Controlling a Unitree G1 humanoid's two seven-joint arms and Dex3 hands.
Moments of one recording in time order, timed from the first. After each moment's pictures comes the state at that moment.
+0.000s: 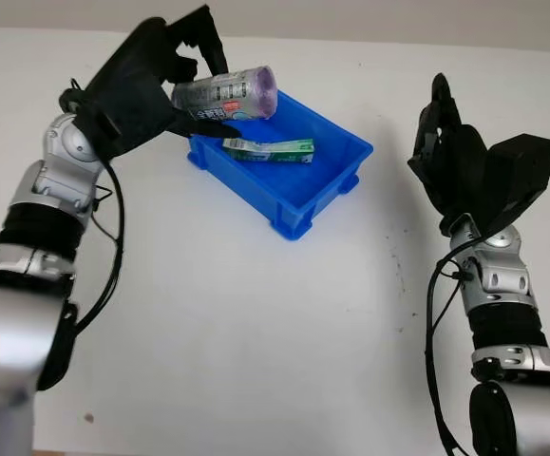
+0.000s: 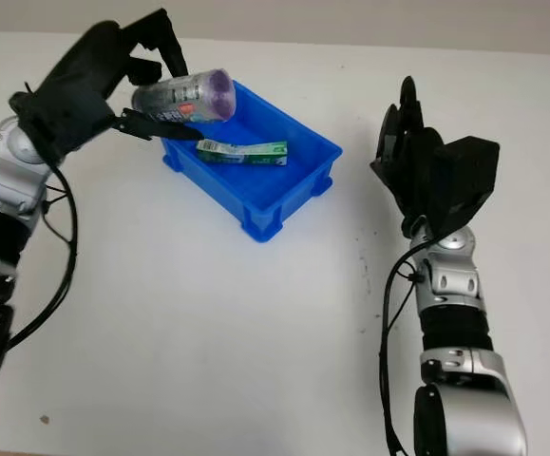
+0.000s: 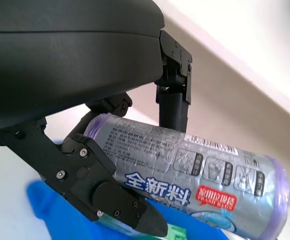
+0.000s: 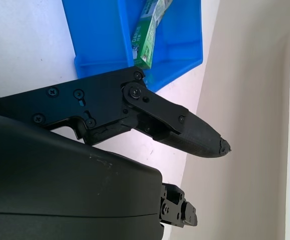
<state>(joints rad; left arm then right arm) -1.17 0.43 -0.20 1.04 0.30 -0.41 -0.17 -0.66 -0.32 -0.21 0.55 0.14 -0.02 0.18</state>
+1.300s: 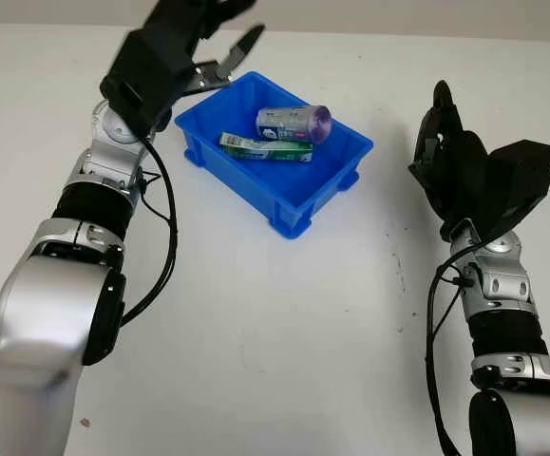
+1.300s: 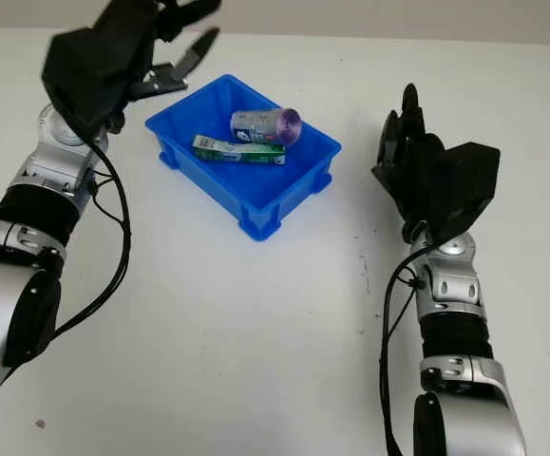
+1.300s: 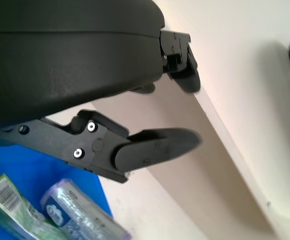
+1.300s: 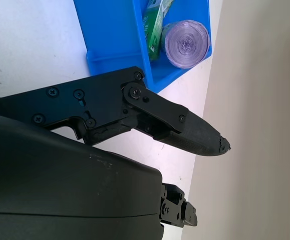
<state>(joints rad) -1.21 0.35 0.04 1.06 0.02 -0.42 -0.25 -0.63 -0.31 -0.21 0.51 0.14 0.01 0.16</state>
